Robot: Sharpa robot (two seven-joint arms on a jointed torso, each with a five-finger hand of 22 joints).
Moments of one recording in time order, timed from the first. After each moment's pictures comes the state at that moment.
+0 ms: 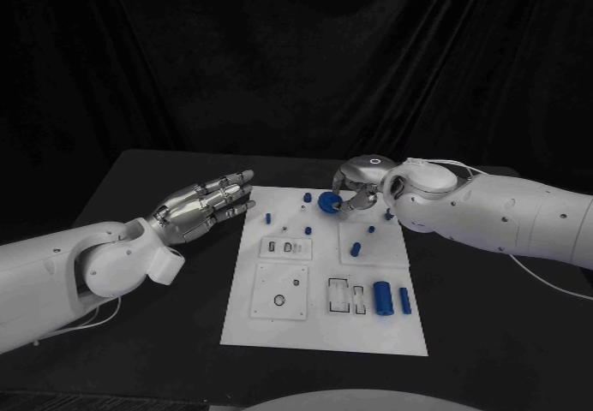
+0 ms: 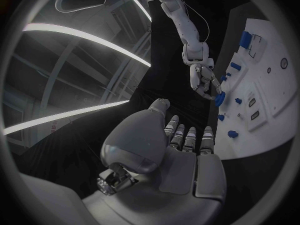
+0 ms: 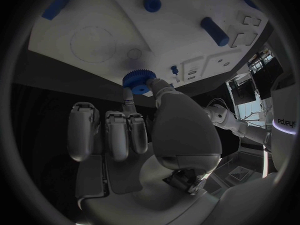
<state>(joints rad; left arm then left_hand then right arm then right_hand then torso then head) 1.26 -0.96 -0.21 1.50 -0.01 0.29 0.40 1.37 0.28 -0.09 0.15 0.68 0.27 0.02 0.10 0.04 0.04 -0.01 0.08 0.02 0.01 0.04 0.01 0.00 0.17 0.01 0.15 0.01 0.00 1.32 -0.63 -0.21 1.21 -1.59 -0.27 -0.03 1.23 -0.13 0.20 0.17 0.57 0.93 0.09 0.32 0.35 1.47 -0.01 1.57 1.31 1.47 -0.06 1.57 1.31 0.06 1.46 0.04 1.42 1.31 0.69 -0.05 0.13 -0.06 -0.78</state>
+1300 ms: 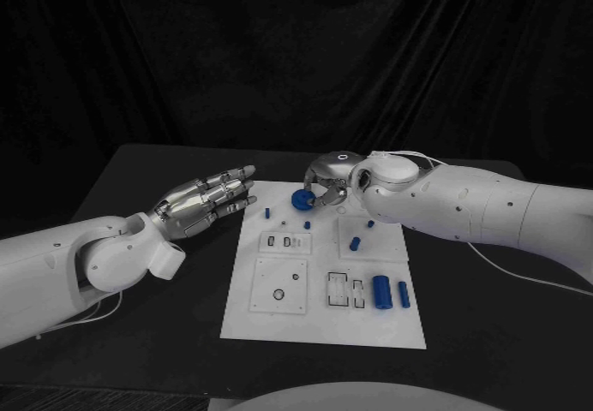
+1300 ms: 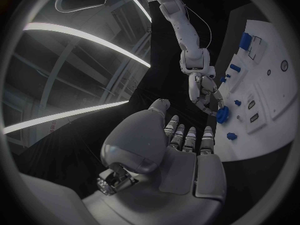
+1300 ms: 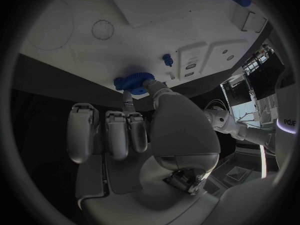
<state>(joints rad) 1.26 -0.95 -0.21 1.50 -0.01 0.29 0.39 1.37 0.28 -0.09 0.14 0.68 0.28 0.02 0.10 0.04 0.04 -0.01 0.08 0.02 0.01 0.04 0.01 0.00 0.17 0.01 0.15 0.01 0.00 1.32 -0.48 -0.21 1.09 -1.58 -0.22 -0.01 1.24 -0.12 0.23 0.15 0.49 0.82 0.10 0.21 0.34 1.46 0.01 1.57 1.31 1.46 -0.05 1.57 1.31 0.06 1.46 0.06 1.42 1.31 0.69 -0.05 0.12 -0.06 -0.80</state>
